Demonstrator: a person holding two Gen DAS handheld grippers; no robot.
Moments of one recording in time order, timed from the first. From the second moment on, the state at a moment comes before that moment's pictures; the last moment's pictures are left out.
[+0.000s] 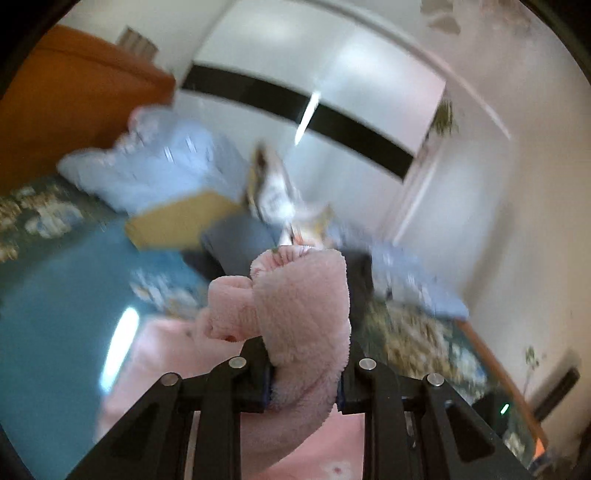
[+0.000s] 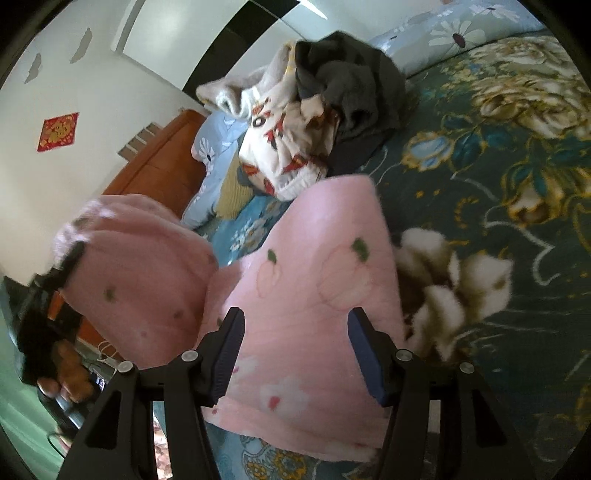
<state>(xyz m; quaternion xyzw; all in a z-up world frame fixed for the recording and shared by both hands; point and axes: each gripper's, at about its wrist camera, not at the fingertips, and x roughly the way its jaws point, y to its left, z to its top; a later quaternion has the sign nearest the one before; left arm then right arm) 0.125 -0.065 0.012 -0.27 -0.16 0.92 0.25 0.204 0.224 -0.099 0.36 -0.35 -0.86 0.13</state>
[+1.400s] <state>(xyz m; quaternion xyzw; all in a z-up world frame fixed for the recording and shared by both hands) 0.165 -0.088 -0.092 -0.39 -0.09 0.91 0.10 0.198 0.172 -0.056 0.33 -0.23 -0.89 0.21</state>
